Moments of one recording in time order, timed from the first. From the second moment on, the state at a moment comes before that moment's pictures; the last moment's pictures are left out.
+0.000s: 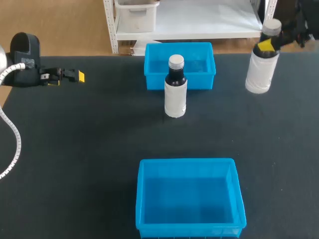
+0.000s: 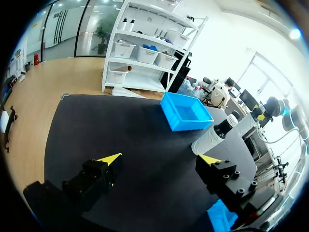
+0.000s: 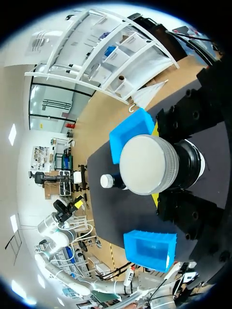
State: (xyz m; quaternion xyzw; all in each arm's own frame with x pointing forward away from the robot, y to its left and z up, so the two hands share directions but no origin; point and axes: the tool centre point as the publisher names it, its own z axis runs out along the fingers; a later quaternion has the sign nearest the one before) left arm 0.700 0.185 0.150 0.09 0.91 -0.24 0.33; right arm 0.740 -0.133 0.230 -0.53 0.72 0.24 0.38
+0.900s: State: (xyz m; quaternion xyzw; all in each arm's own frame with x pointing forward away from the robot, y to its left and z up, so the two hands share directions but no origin) left arm 0.700 0.185 0.150 0.09 0.91 -0.24 0.33; right arm 0.844 -0.060 0.231 -0.58 0.67 0.26 0.38
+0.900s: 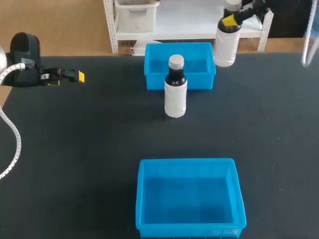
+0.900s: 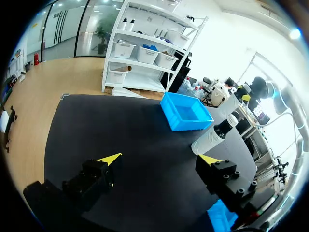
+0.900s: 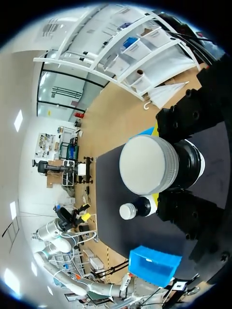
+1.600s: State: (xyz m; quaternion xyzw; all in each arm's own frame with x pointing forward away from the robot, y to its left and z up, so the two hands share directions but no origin) left arm 0.700 0.185 0.150 0.09 0.91 -0.24 0.33; right arm 0.886 0.010 0.210 -0.55 0.69 0.31 0.36
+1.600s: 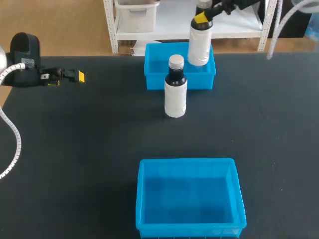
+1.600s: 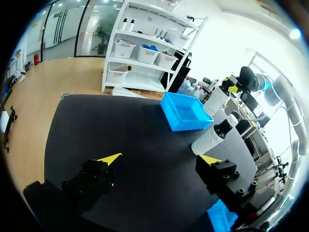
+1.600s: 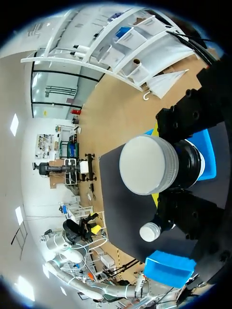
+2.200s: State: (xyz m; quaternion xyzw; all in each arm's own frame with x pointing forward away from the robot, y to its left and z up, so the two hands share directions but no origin) left arm 0.700 0.185 0.150 0.09 0.91 -0.24 0.33; right arm 0.901 0.061 0.190 -0.55 0.69 0.30 0.36
